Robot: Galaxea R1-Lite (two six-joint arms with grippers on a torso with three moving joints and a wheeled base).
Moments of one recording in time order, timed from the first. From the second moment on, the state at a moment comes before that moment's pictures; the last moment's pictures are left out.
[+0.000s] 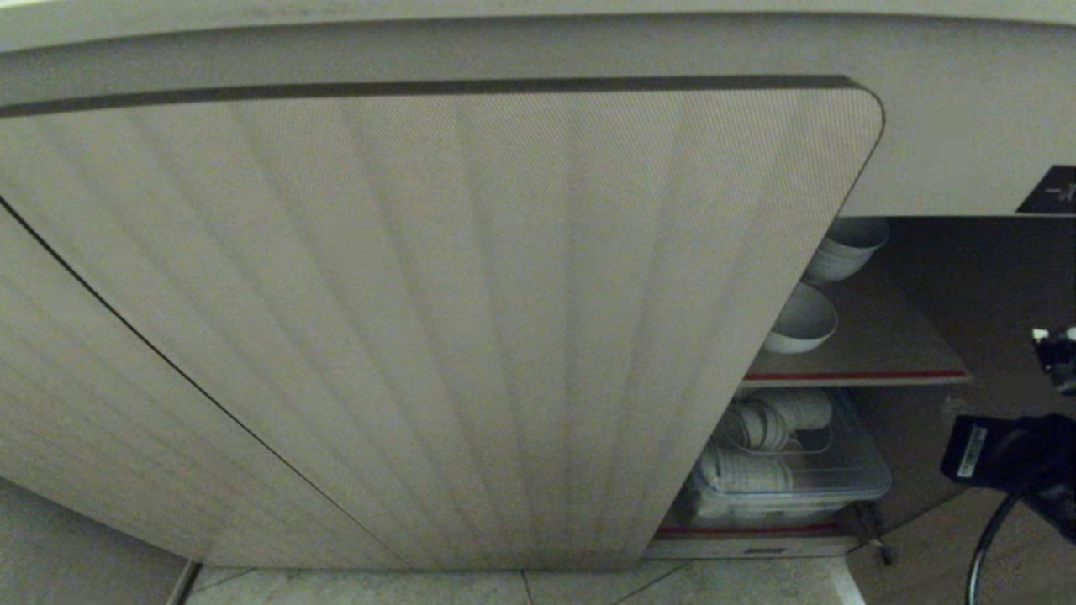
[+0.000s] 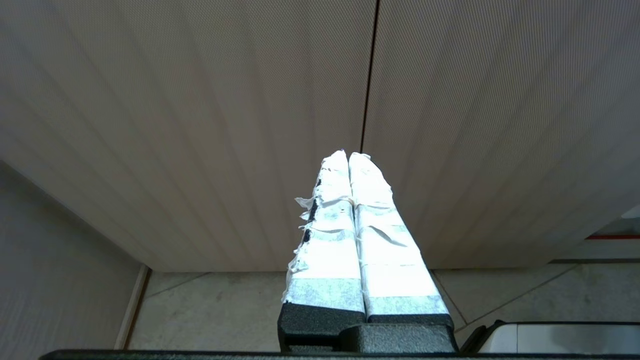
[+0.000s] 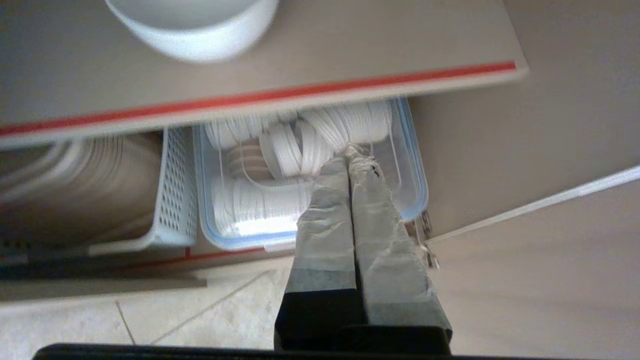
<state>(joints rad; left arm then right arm) 0.00 0.00 0.00 0.00 -0.01 0.00 0.18 1.28 -0.27 -0.73 -0.33 0.13</state>
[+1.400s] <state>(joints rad) 0.00 0.00 0.00 0.00 -0.01 0.00 0.12 0.65 0.00 -0.14 -0.14 0.05</state>
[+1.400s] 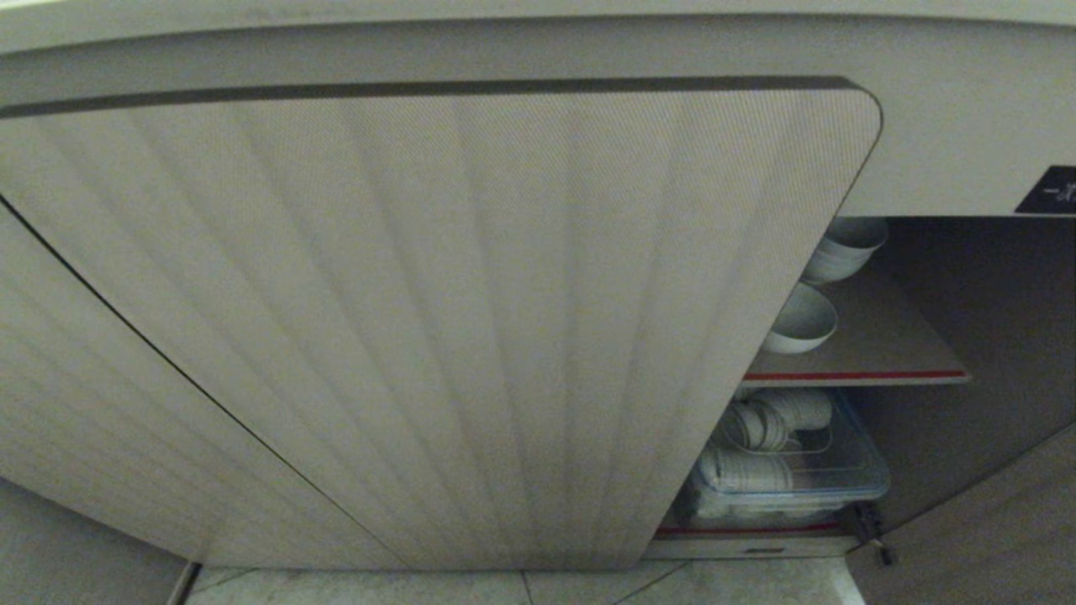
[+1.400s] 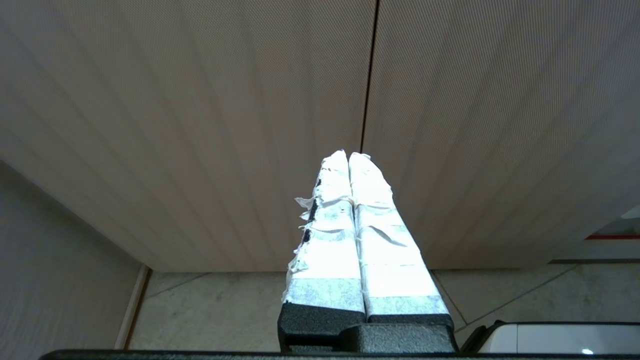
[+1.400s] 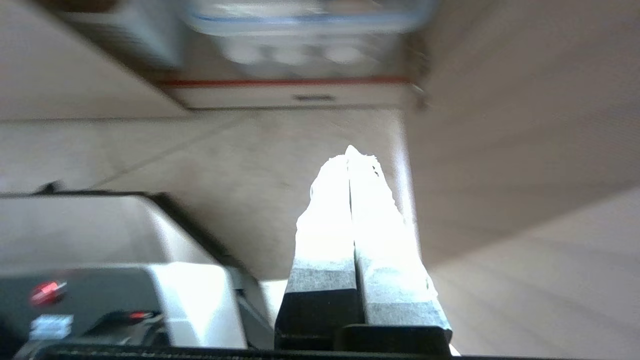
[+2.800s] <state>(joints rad) 0.00 0.00 0.00 0.00 -0.01 0.00 0.14 0.28 0.00 0.00 -0.02 -0.03</state>
